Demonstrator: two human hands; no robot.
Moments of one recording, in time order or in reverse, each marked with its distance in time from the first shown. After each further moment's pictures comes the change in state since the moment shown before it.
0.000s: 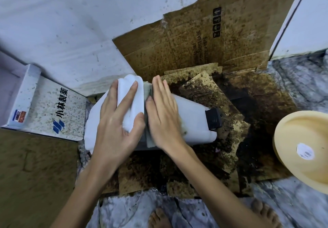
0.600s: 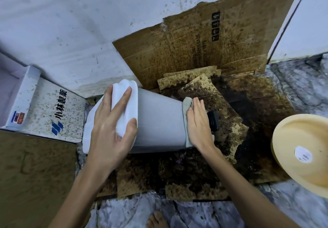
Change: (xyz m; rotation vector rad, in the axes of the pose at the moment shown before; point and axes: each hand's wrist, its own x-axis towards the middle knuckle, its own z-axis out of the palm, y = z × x) left_hand -0.007 -0.007 -0.004 -0.057 0.015 -0.017; right_hand -0.006 0.120 -0.039 -0.092 0.029 0.308
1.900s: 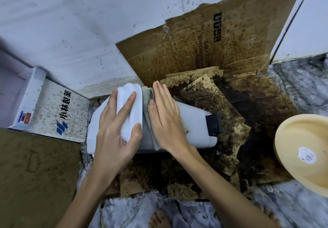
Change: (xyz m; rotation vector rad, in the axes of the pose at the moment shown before) left_hand -0.010 0.003 0.002 0.003 -0.004 0.023; right_hand -0.030 -0.112 0.024 0.034 -0.046 -0.385
